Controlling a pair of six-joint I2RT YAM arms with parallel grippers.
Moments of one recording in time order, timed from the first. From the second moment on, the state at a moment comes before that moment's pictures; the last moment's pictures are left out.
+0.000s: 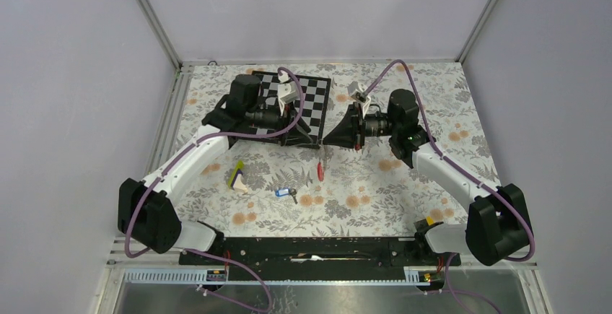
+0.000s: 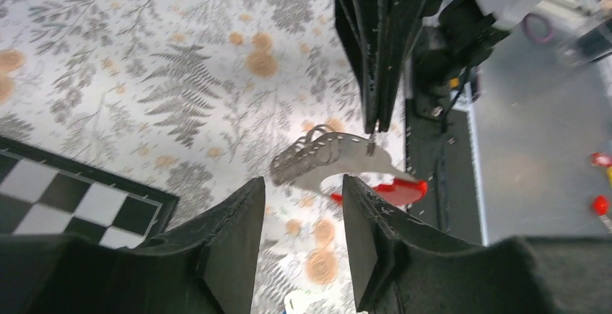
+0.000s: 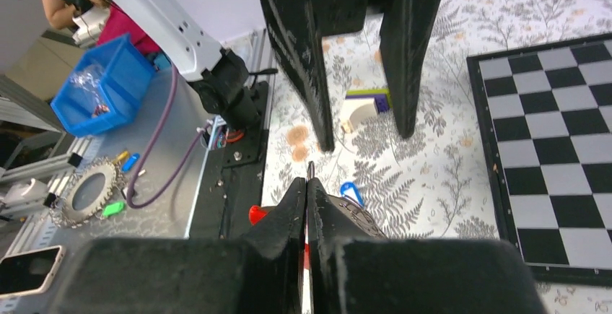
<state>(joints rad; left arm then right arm) -0.46 1.40 1.20 -0.37 1.00 0.23 0.43 1.32 0.87 0.31 -1.17 0.22</state>
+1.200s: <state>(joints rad) -0.46 1.36 0.98 0.22 1.18 -0.20 0.43 1.36 0.78 0.73 -1.11 0.57</state>
